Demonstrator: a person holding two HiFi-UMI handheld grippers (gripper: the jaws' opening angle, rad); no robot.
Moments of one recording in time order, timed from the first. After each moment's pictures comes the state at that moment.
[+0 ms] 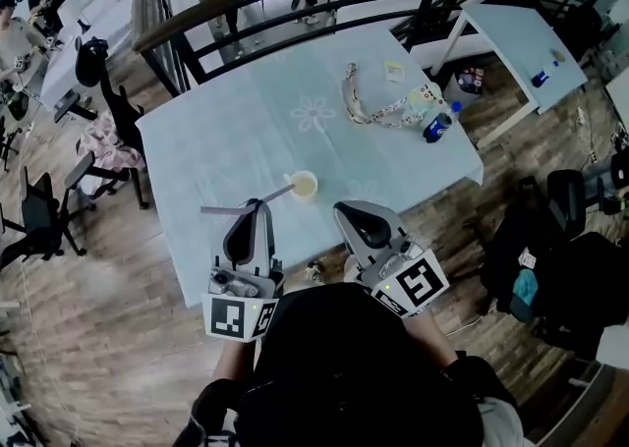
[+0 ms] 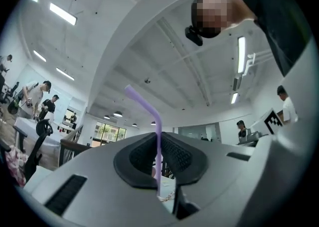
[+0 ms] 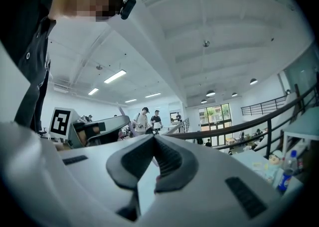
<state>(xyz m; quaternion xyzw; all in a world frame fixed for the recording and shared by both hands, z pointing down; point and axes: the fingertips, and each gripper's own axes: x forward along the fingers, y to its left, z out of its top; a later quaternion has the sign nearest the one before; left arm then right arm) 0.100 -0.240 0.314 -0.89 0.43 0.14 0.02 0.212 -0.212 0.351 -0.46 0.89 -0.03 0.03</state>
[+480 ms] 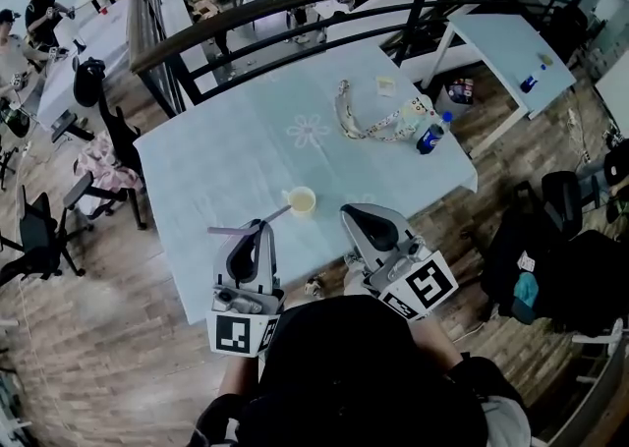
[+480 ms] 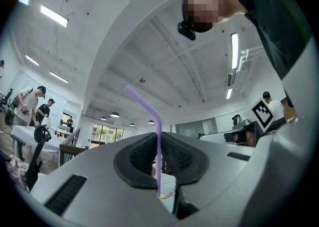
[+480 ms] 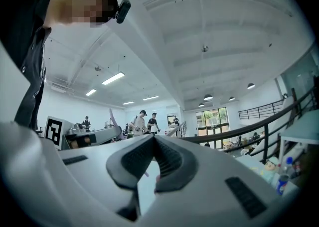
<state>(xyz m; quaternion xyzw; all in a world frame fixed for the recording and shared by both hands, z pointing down) 0.098 -0.228 0.315 -0.90 0.42 0.12 0.05 0.223 -0.214 0.328 -0.48 0.88 -0.01 0.04</state>
